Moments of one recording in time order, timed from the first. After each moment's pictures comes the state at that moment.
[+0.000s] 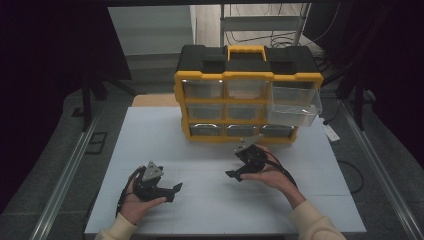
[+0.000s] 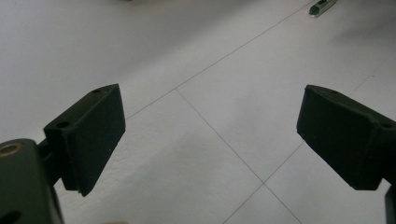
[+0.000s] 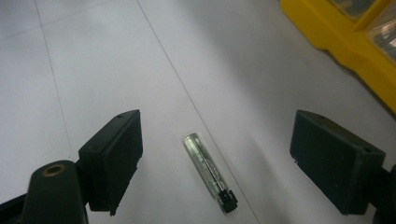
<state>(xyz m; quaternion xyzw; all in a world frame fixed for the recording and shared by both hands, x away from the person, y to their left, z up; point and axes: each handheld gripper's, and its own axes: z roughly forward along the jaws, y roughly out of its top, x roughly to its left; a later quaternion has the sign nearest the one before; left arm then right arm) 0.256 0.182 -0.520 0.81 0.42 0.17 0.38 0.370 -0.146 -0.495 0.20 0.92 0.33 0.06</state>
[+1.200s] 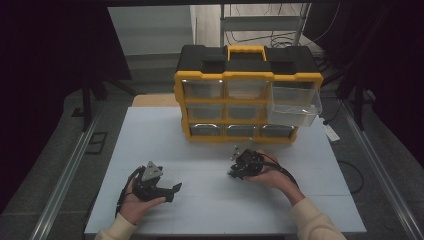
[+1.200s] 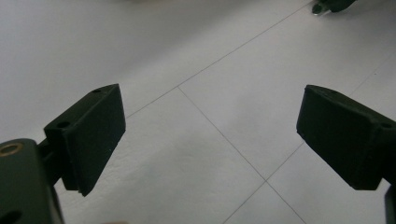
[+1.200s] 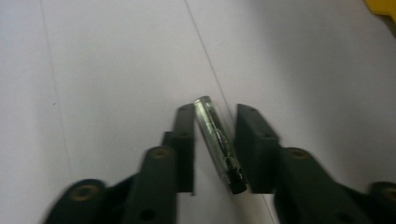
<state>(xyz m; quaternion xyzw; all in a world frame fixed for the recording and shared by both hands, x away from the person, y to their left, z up) 0.255 0.184 -0.520 0.81 0.42 0.17 0.38 0.374 -0.141 -0.511 0.12 0.96 0.26 0.05</state>
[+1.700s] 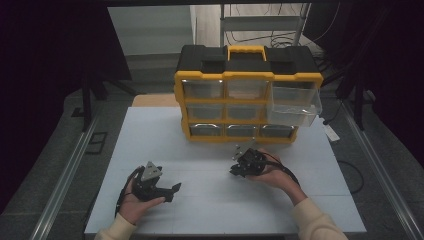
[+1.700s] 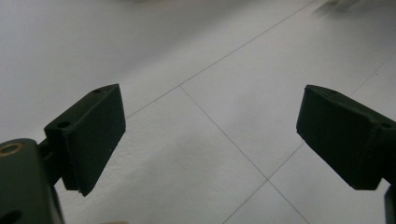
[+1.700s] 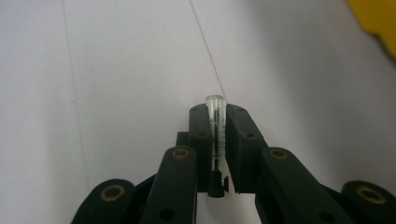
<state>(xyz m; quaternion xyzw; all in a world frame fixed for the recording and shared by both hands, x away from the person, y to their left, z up) 0.255 0.185 -0.520 0.81 0.42 0.17 0.38 0.370 -0.147 -0.499 0.11 0.95 0.28 0.05</state>
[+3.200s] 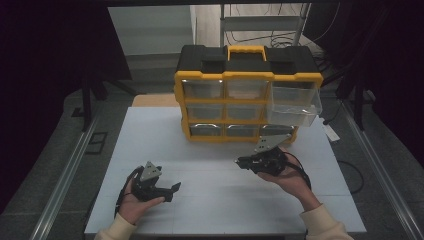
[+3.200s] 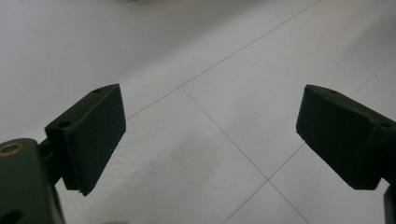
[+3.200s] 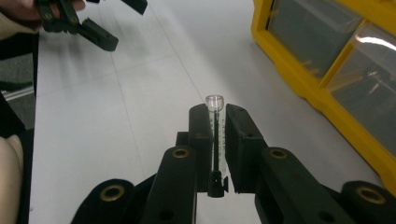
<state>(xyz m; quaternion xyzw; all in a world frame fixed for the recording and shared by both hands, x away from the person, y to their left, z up) 0.254 0.186 -0.519 0.80 0.42 0.17 0.38 0.336 -0.185 -0.438 0.16 0.89 0.43 0.07</state>
